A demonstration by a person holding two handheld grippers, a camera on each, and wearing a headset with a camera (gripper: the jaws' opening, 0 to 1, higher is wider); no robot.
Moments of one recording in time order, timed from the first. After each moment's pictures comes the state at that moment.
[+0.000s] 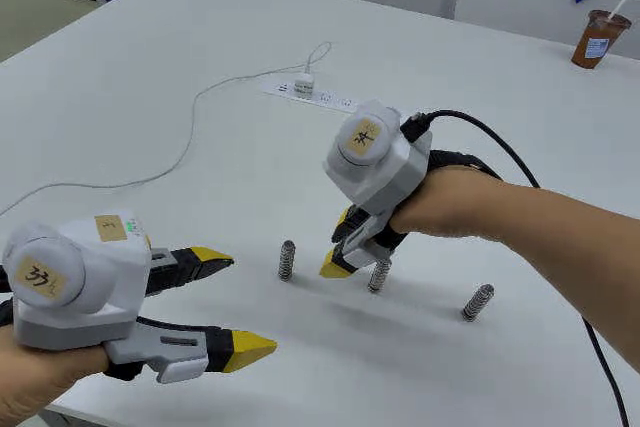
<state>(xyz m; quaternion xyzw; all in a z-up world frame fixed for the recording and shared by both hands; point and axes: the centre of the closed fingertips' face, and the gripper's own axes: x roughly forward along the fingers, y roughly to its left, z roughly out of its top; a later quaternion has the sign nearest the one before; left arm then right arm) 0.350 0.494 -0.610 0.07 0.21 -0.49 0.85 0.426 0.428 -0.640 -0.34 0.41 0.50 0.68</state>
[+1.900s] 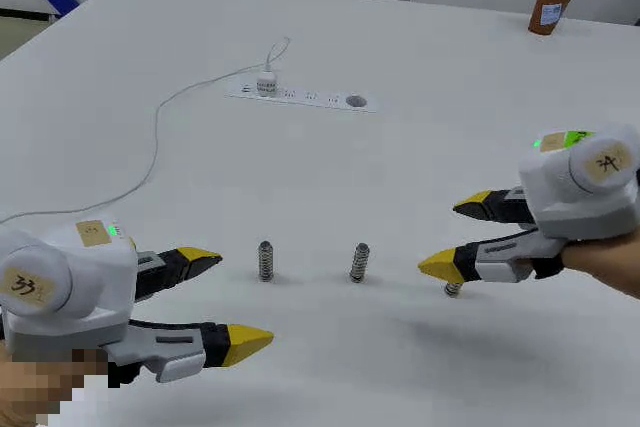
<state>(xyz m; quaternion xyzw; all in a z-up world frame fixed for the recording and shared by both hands) 0.360 0.484 -0.607 0.07 0.21 -0.49 0.84 0.403 0.288 -0.593 -0.17 0.30 0.37 0.86</state>
